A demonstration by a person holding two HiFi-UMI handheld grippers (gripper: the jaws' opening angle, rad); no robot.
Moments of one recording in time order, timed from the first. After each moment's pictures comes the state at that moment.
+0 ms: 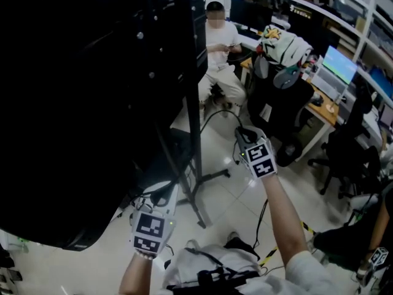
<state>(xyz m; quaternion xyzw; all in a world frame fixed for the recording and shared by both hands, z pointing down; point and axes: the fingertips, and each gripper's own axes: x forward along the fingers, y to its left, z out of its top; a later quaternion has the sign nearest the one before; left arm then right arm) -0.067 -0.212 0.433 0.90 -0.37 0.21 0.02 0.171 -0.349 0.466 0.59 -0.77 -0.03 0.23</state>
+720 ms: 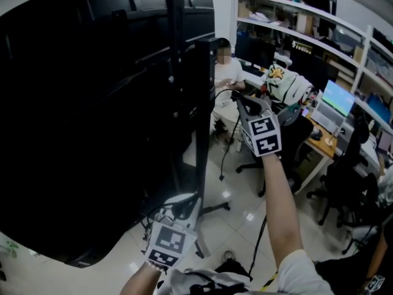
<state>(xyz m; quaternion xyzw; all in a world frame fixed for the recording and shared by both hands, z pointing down) -0.027 -0.226 0.363 0.93 -0.33 0.15 -0.04 0.150 -0.441 0.231 0.63 -0.75 -0.18 0.14</state>
